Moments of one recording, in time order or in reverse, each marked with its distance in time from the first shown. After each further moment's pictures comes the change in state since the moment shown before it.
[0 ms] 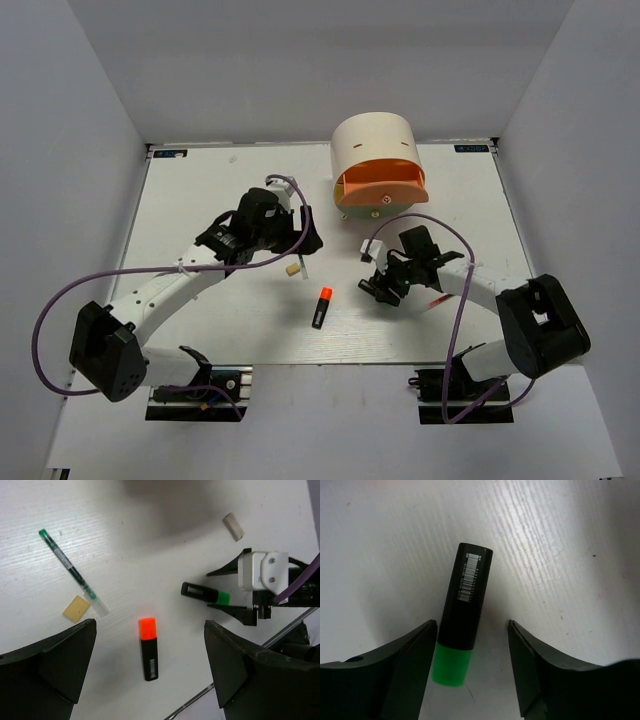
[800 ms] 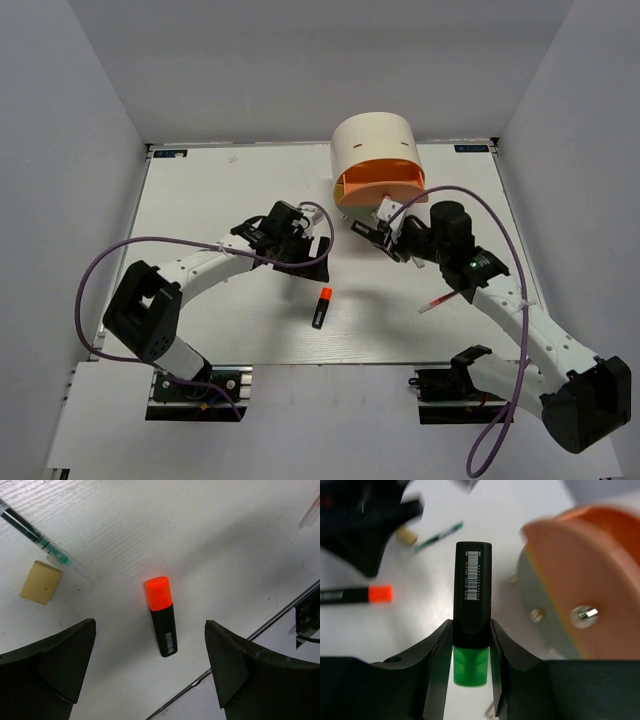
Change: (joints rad) left arm -0.038 0.251 0.000 -0.097 0.159 0.132; right arm 0.041 -0.399 0.153 0.047 0.019 0.065
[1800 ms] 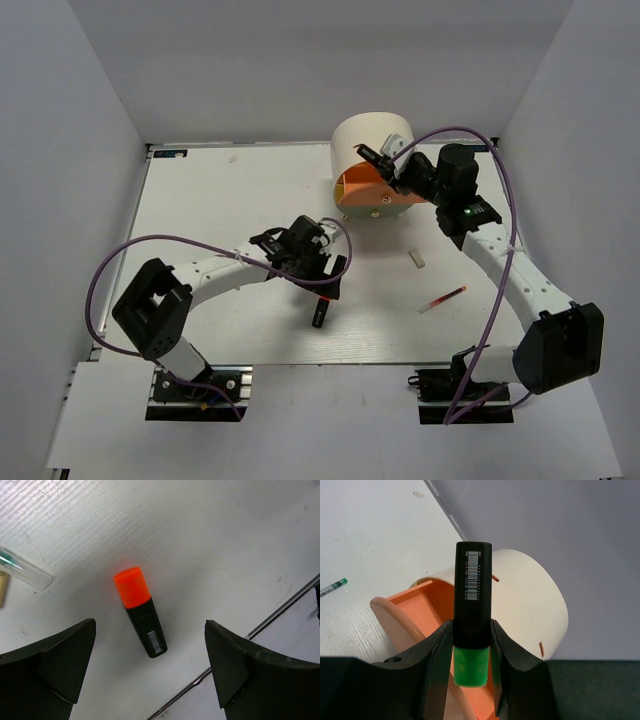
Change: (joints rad) left arm -0.142 0.045 0.000 0.008 -0.056 0.026; right arm -0.134 0.303 0.359 0.235 0.019 -0.067
